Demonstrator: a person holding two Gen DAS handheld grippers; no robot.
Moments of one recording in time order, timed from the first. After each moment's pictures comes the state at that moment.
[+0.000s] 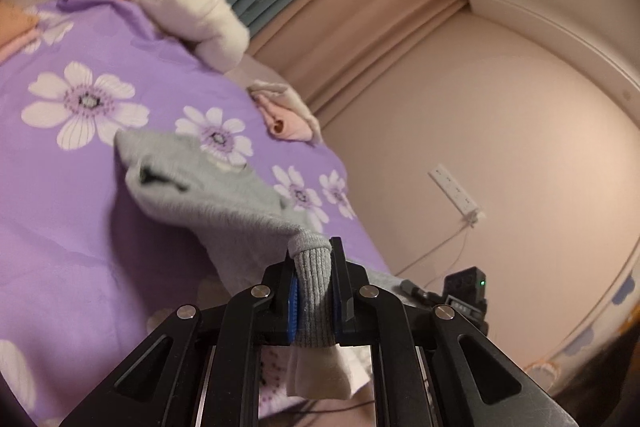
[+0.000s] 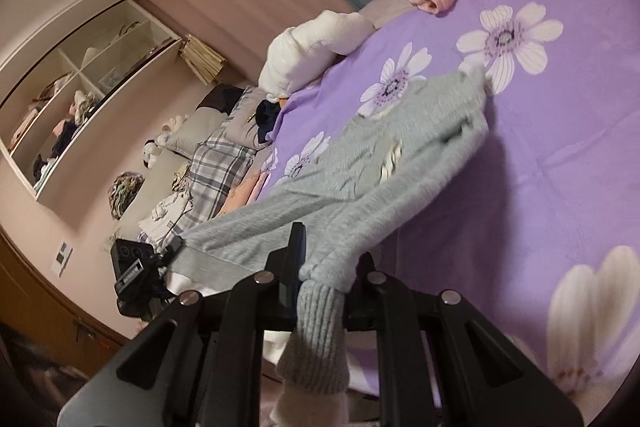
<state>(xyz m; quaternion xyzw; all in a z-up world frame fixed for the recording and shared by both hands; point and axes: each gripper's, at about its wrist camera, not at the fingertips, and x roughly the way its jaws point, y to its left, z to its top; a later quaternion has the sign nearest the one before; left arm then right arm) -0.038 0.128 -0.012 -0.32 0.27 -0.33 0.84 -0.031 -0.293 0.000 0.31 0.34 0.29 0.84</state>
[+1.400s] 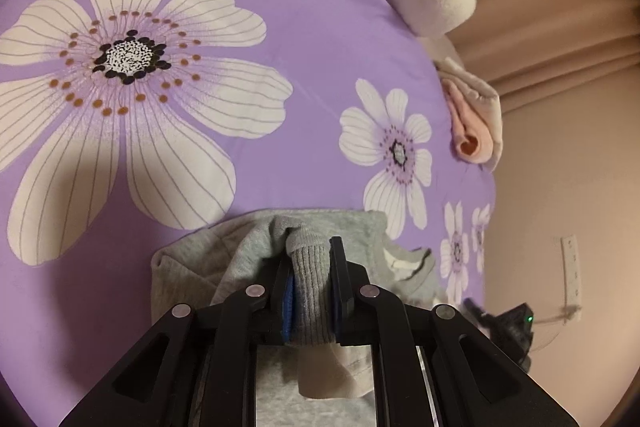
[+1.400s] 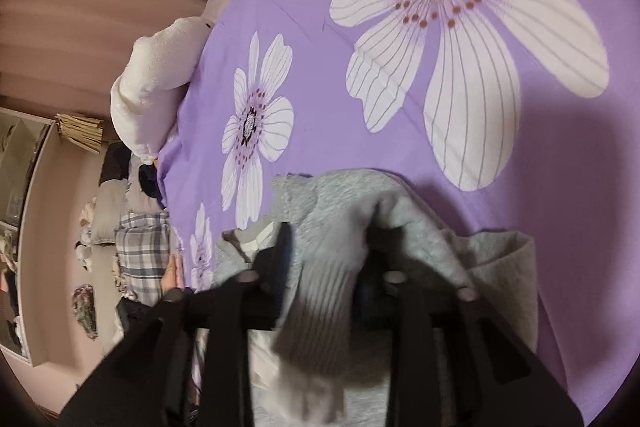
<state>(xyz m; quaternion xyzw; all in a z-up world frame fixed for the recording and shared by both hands) 0.239 0.141 -0.129 -0.38 0.49 -0.13 0.78 0.243 -0.311 -0.110 0.45 0.49 0.13 0.74</state>
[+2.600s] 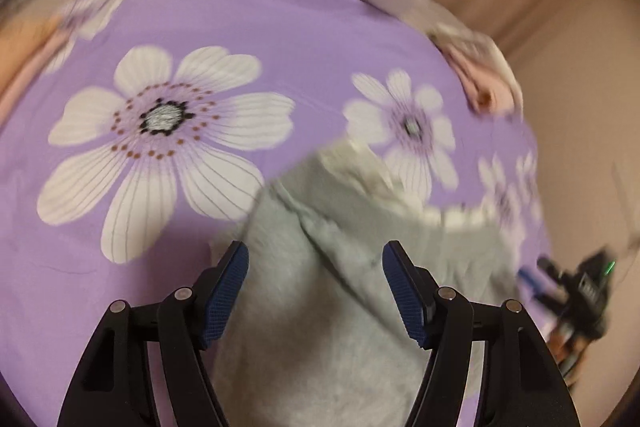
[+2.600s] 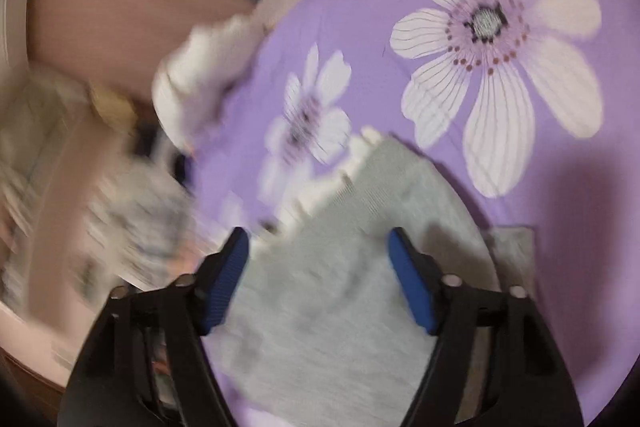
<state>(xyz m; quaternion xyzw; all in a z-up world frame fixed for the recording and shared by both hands) 0.196 0.104 -0.085 -0.18 0.48 -0.09 0.85 0.201 -0.276 -0.061 0.32 0.45 0.16 0.82</state>
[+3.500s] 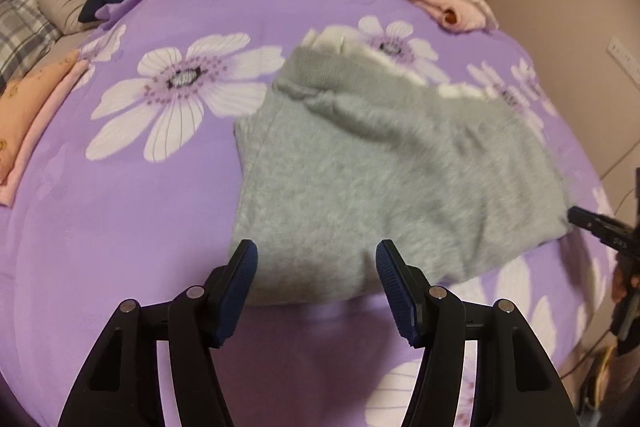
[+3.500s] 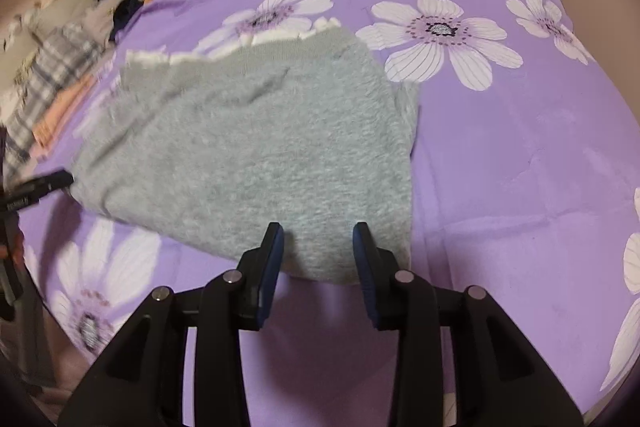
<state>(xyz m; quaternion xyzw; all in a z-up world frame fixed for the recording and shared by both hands) 0.090 0.093 -0.104 -0.06 0.45 -0.10 0.88 0.084 -0.276 -0.080 0.07 0.47 0.10 0.87</state>
